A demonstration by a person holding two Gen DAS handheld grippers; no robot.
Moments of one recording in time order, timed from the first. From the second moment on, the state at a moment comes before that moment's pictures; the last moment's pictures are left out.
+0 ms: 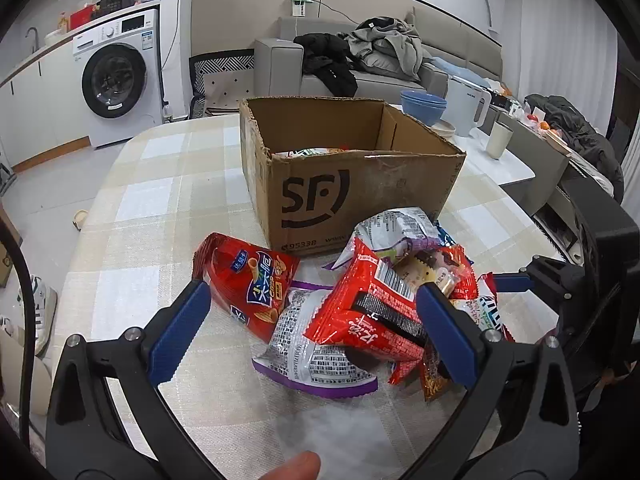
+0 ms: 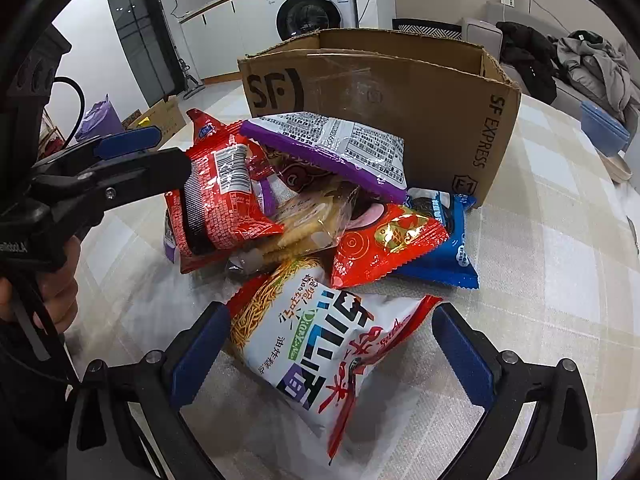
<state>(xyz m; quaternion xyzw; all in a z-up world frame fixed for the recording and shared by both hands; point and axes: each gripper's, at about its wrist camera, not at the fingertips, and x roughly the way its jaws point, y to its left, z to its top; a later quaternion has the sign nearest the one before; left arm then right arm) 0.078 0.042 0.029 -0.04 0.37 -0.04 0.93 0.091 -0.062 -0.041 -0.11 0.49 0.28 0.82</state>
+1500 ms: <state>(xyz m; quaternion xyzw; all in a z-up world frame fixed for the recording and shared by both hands) 0.082 0.020 0.006 -0.02 0.39 -0.09 0.92 0.074 -0.095 -0.025 -0.11 0.46 0.33 0.82</state>
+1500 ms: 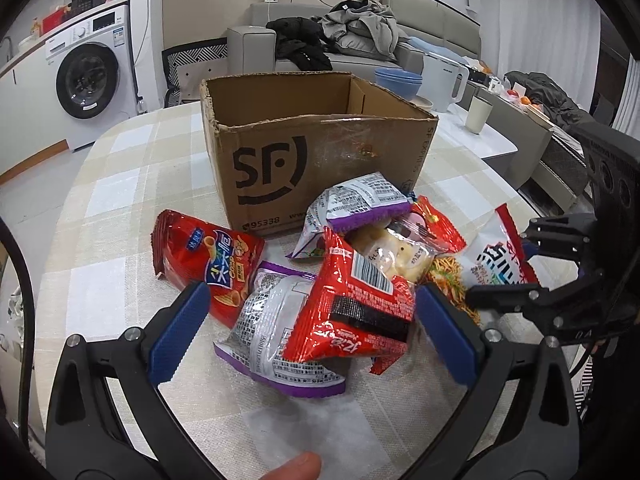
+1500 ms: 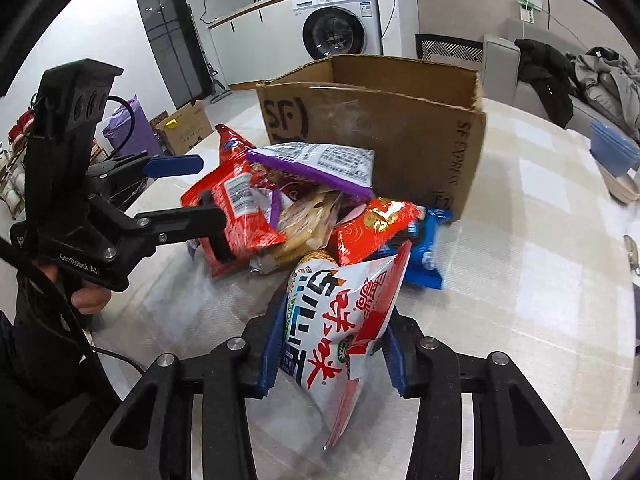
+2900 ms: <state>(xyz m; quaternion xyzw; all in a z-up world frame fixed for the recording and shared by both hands) 0.047 -0.051 -0.035 0.12 0.44 -0.24 0.85 0.097 -0.116 -0.041 -0.10 0.49 0.32 0.81</state>
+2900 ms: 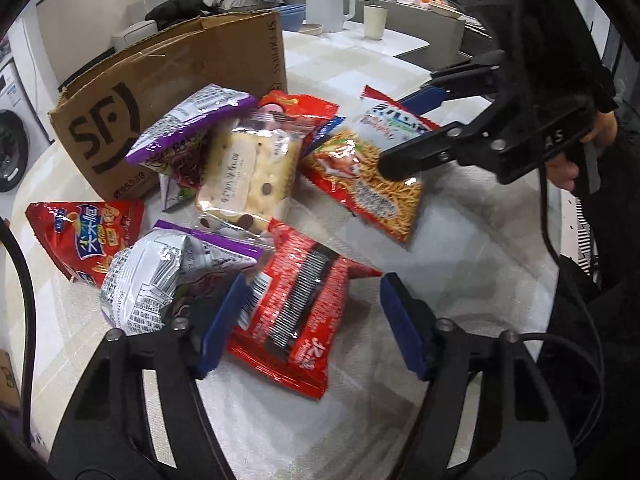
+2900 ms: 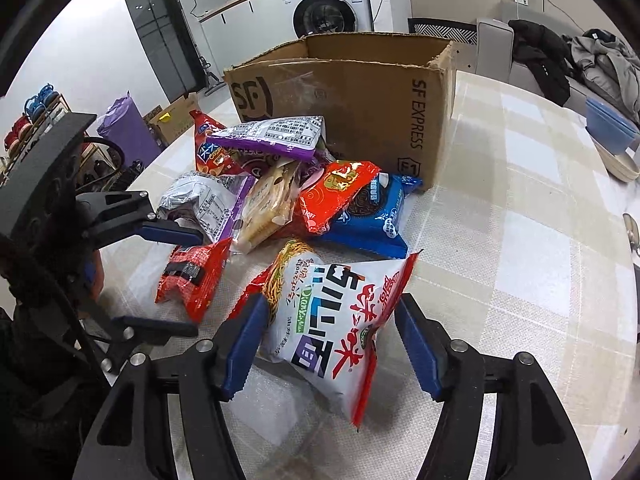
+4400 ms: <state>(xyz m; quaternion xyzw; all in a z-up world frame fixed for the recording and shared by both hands) 0.039 0.015 0.023 0.02 0.37 -0.23 0.90 0.079 -0.141 0.003 -0.06 0.41 0.35 0.84</state>
